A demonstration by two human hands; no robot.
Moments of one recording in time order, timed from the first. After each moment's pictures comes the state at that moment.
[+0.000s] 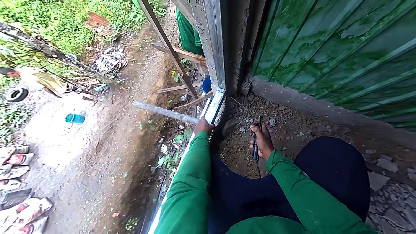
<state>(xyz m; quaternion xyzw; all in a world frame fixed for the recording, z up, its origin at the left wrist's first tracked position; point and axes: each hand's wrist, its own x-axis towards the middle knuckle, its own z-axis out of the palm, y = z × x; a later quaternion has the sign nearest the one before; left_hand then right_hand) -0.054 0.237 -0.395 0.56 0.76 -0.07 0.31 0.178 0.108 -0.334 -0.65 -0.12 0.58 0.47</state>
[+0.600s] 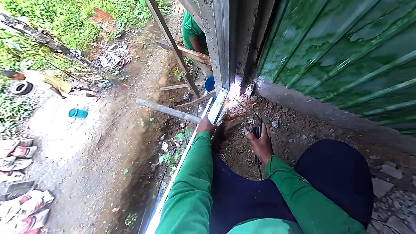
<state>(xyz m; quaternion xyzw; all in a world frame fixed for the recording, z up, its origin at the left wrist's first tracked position) -0.058 0.235 -0.398 0.56 0.76 -0.04 0.33 0.165 0.102 -0.328 -0.78 -0.31 0.46 0.30</state>
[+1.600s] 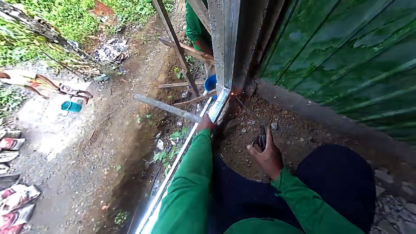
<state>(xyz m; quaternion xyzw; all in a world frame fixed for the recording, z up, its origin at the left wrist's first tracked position) -0.058 0.234 -0.392 0.56 0.75 -0.04 0.33 0.168 0.057 -0.287 -0.78 -0.50 0.31 0.20</state>
